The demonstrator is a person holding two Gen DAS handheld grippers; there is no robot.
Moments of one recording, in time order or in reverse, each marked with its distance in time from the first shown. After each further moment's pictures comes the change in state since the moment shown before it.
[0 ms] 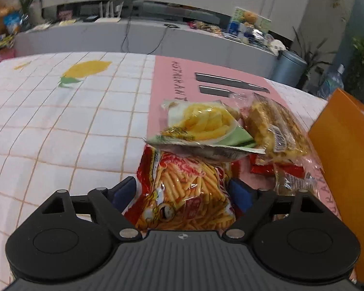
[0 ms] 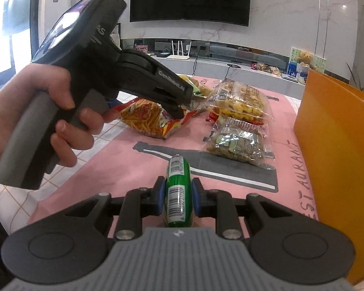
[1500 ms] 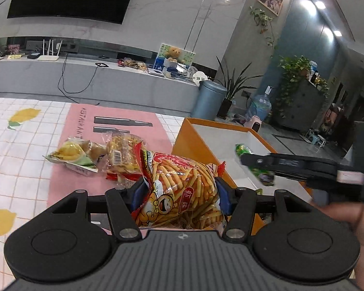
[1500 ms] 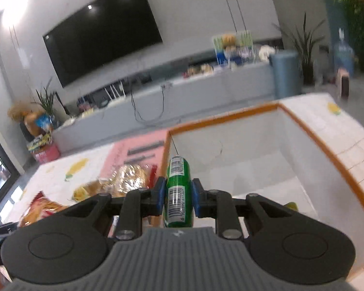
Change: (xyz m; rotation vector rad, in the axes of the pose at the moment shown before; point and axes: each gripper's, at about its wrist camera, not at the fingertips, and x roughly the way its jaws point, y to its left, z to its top) left arm -0.131 -0.109 -0.011 0.053 -0.166 -0.306; right arm -0.079 -0.198 0.078 0.469 -0.029 -0.115
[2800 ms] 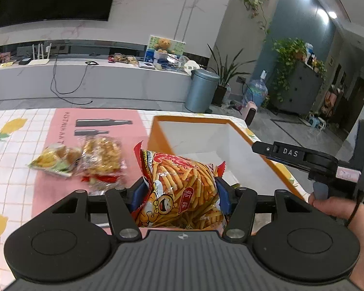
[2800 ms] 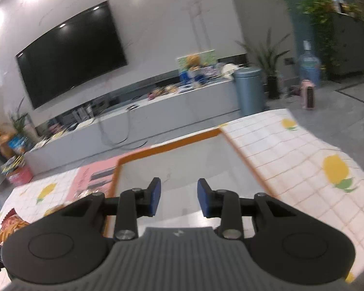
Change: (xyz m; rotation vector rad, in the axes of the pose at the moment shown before) left arm 0.002 -0.076 0.020 0.075 0.070 0.025; right arm -0.060 -0.050 0.016 0.101 -0.162 -0.141
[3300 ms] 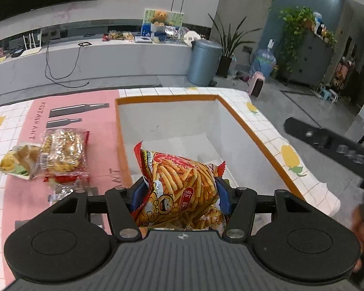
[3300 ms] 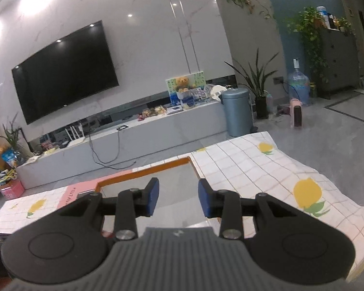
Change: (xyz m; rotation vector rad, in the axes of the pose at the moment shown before) left arm 0.093 -0.060 0.012 0.040 0.153 0.074; right arm -0.022 -0.031 0.017 -0.037 -0.087 0.002
